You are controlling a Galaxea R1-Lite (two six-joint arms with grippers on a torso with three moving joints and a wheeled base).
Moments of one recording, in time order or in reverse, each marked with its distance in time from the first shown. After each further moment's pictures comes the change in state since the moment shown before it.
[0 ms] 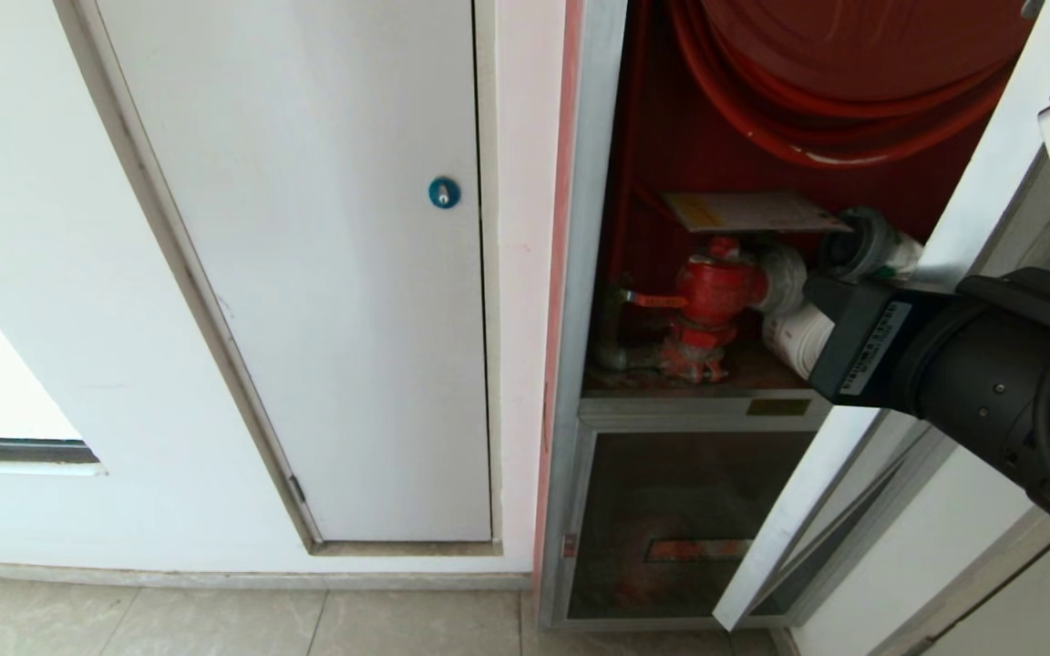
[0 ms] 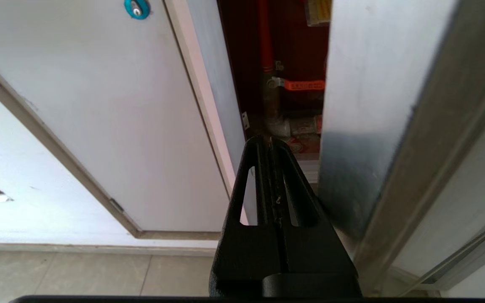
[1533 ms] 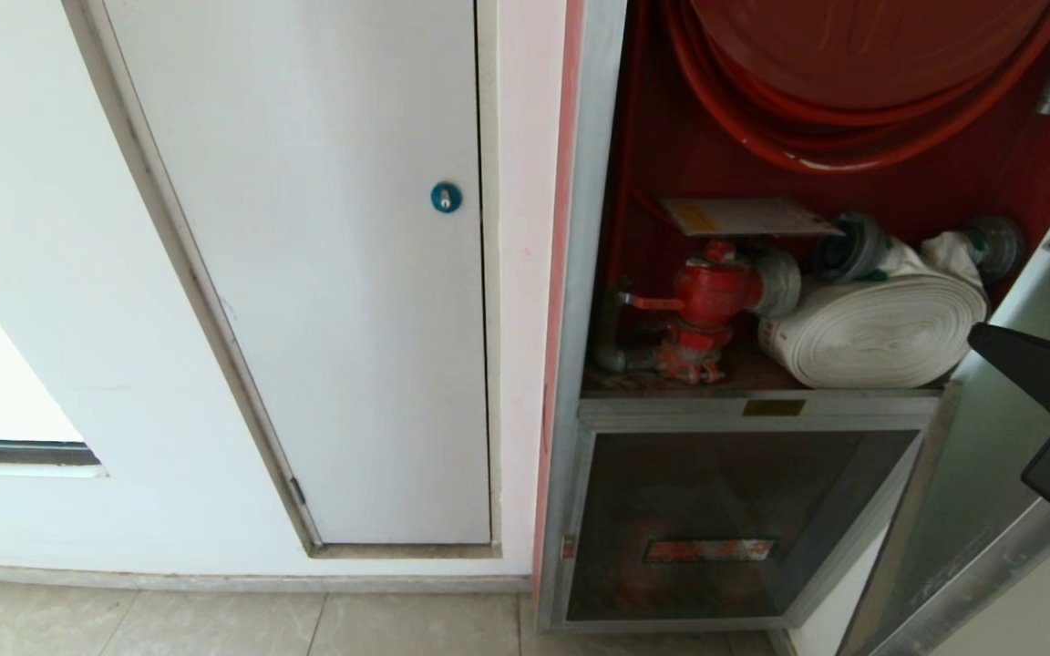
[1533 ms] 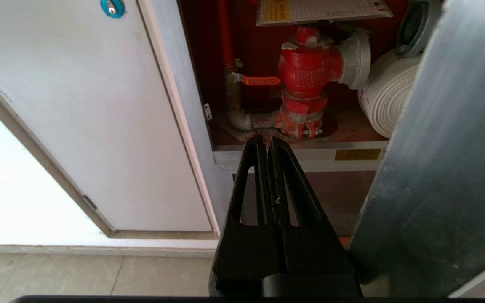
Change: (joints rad) left arm 0.000 0.000 0.000 0.000 0.000 0.000; right arm -0.106 -0.257 0.168 0.130 -0.001 -0.004
